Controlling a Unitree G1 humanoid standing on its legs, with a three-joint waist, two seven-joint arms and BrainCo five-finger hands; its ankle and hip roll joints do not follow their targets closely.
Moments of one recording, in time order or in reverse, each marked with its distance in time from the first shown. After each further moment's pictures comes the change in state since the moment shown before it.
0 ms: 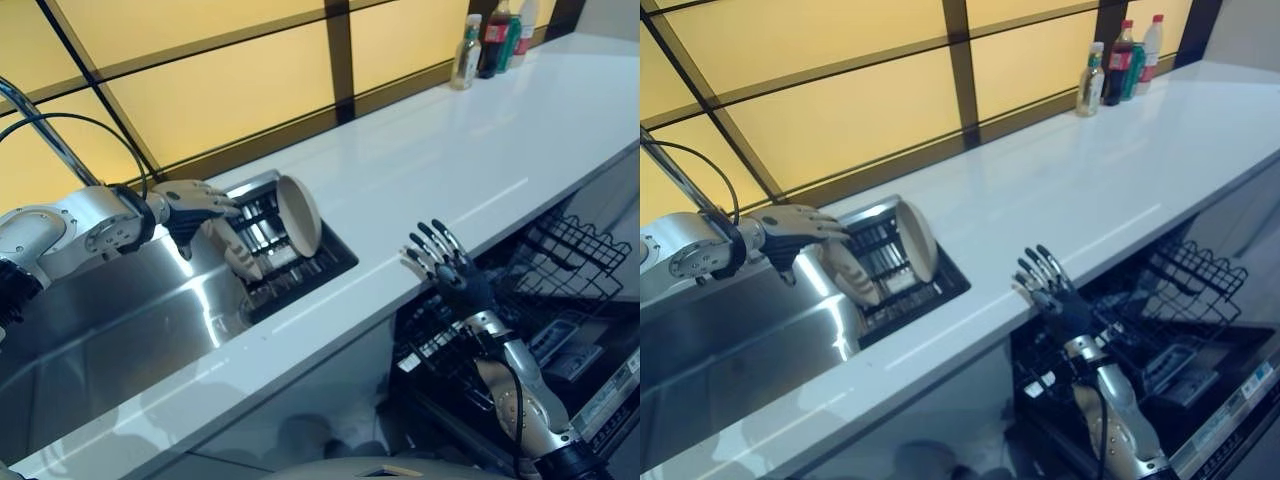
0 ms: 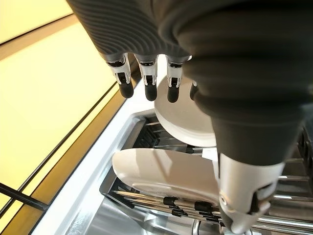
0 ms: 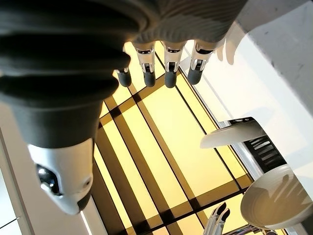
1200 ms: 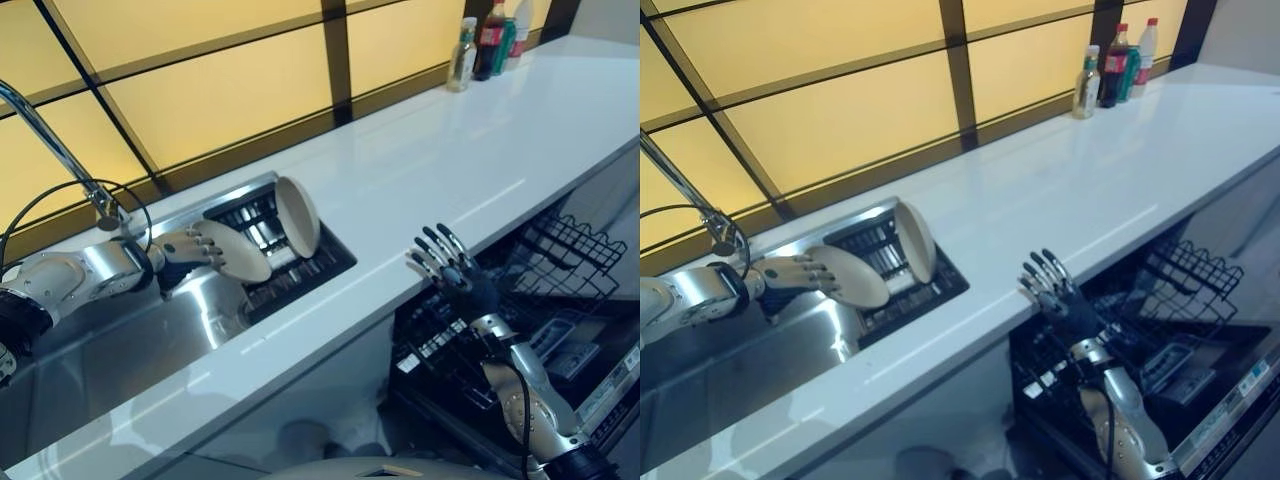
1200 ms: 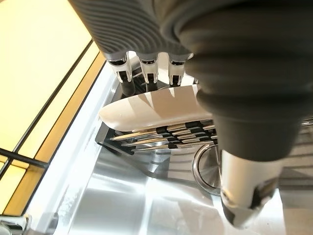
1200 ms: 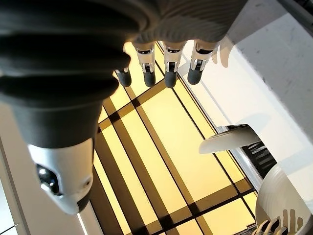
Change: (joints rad) left arm 0.200 -0.033 -0.021 0.089 0.348 -0.027 0.228; right arm 0.019 -0.039 0.001 0.000 0.038 0.000 -0.007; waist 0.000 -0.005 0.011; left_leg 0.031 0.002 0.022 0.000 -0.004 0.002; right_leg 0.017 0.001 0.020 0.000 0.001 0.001
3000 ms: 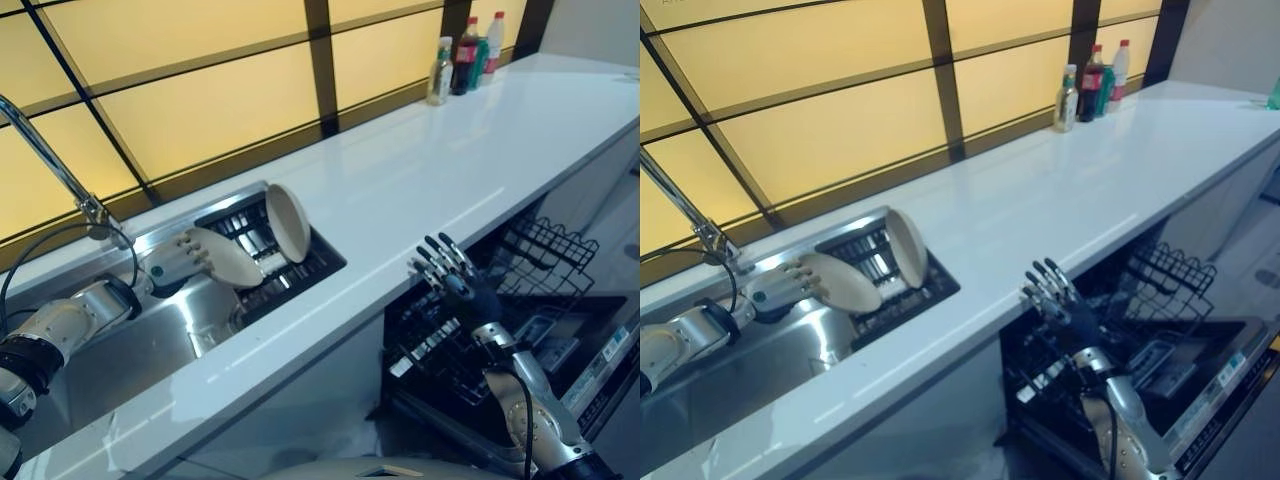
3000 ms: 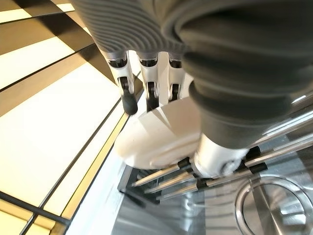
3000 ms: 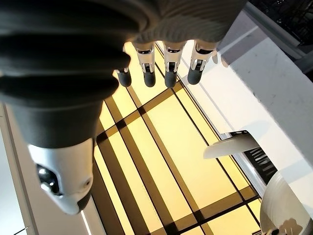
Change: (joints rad) left arm 0.247 -0.133 0.184 0.169 0.326 0.178 0.512; right arm 0.041 -0.002 0.000 0.000 0.021 0.005 -0.001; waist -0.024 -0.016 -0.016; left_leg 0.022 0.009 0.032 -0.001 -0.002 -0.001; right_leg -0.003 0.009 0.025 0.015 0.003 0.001
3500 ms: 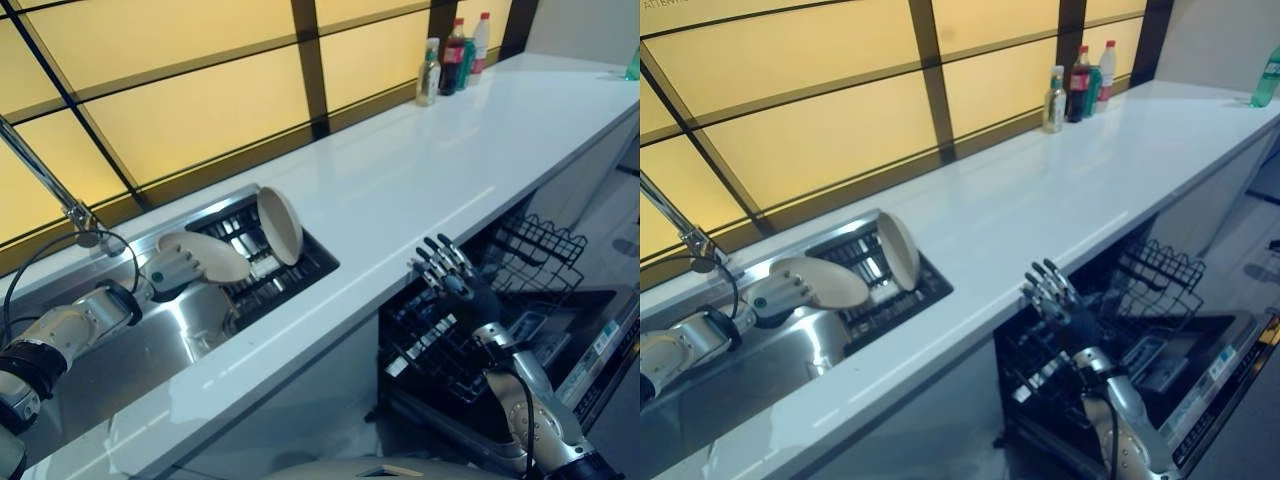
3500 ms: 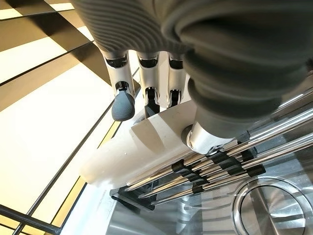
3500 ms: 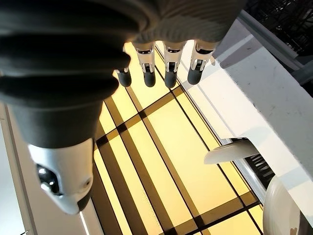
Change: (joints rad) left arm 0.020 -0.017 0.000 0.021 0.017 0.010 0.027; right arm 0.000 -0.009 0.000 0.000 0.000 0.016 0.002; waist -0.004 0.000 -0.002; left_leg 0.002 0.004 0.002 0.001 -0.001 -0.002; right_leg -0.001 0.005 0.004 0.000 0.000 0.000
